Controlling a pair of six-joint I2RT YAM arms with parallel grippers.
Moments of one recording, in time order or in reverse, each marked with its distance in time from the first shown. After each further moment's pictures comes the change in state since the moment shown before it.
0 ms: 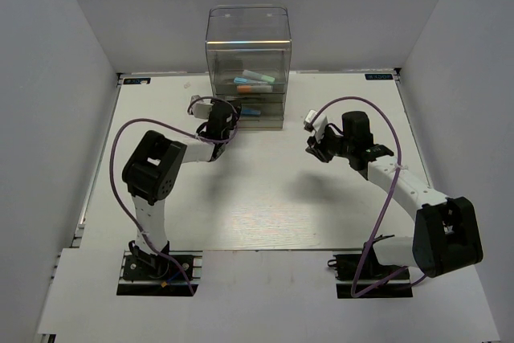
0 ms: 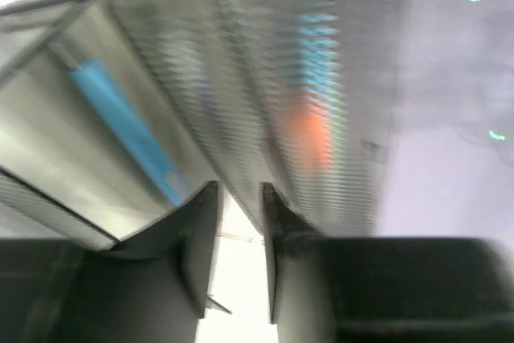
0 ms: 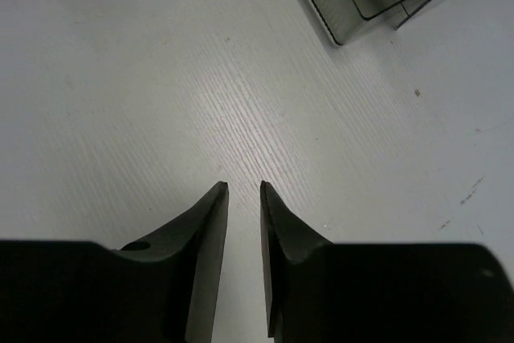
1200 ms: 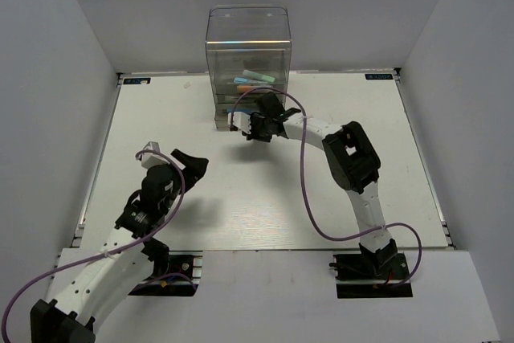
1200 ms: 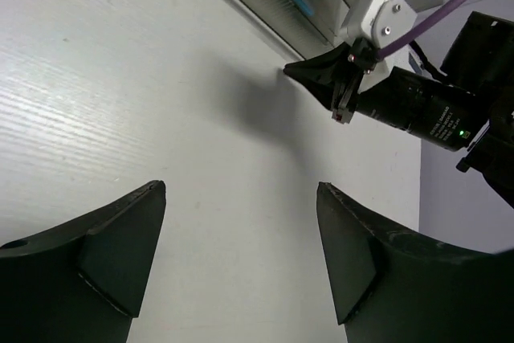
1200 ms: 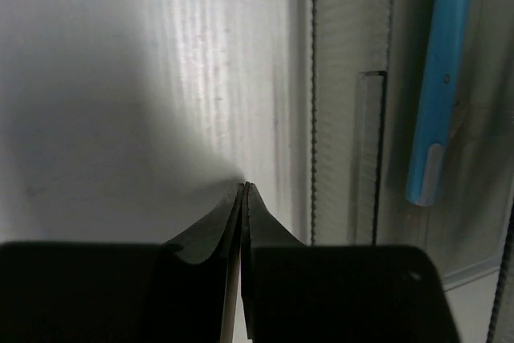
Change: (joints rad) left arm 0.022 -1.395 -0.686 -0.785 0.219 0.428; right arm 0.323 0.908 0.847 -0.208 0.188 -0.359
